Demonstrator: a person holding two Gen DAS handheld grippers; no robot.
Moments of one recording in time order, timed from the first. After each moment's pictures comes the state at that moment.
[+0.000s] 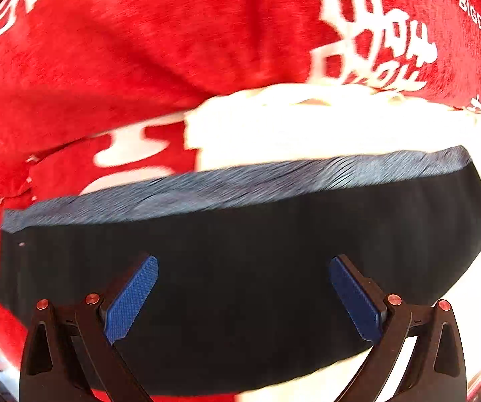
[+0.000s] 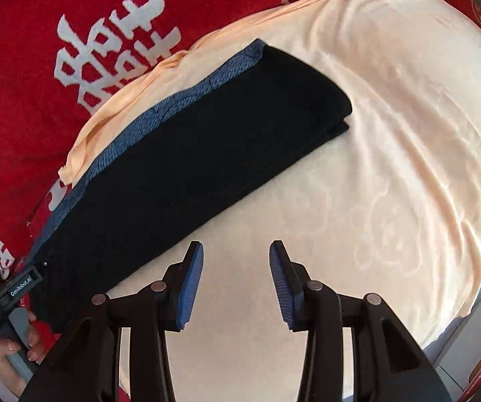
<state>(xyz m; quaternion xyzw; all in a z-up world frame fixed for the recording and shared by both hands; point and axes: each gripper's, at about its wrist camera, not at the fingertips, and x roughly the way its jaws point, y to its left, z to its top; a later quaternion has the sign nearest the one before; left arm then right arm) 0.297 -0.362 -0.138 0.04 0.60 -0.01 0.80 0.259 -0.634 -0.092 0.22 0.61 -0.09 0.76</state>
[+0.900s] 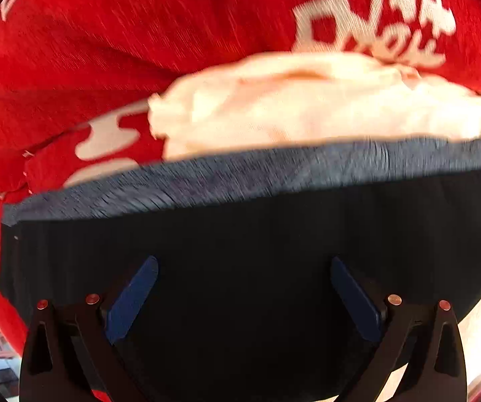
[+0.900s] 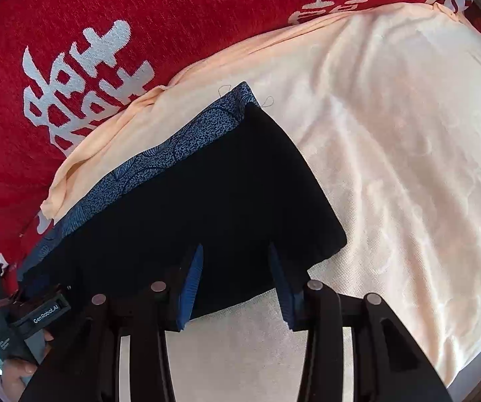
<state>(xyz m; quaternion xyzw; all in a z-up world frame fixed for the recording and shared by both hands) 0.314 -0.401 -0.151 0.06 0.62 0.03 0.78 0.320 -0.677 -0.119 0.18 0.61 -0.05 0.77</state>
